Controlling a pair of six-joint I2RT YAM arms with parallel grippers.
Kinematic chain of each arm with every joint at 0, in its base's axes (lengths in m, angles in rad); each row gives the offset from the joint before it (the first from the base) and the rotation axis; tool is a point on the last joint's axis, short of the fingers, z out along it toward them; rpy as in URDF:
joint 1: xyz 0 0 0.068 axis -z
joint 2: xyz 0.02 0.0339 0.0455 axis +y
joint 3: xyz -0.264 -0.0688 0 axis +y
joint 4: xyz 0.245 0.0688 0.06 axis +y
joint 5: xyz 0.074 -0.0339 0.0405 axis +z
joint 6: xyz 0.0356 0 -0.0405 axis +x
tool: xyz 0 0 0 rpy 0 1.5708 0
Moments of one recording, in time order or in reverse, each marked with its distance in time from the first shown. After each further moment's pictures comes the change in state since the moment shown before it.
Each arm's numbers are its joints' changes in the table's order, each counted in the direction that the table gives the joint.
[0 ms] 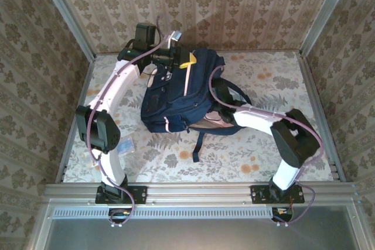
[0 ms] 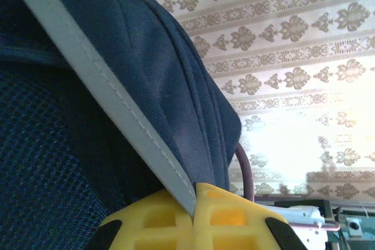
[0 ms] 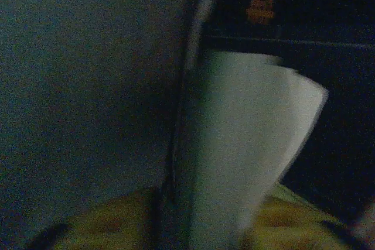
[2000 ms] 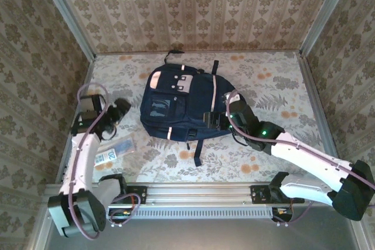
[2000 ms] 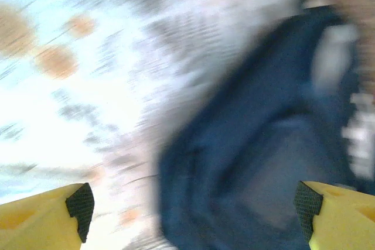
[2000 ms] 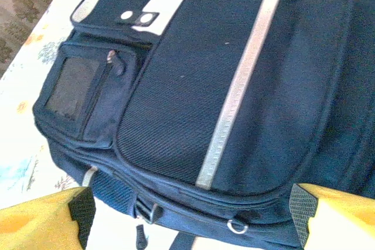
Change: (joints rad) left arm -0.506 -0.859 1.128 0.108 0.858 0.029; right arm -0.150 -0.714 0.278 0.604 -0.484 -0.490
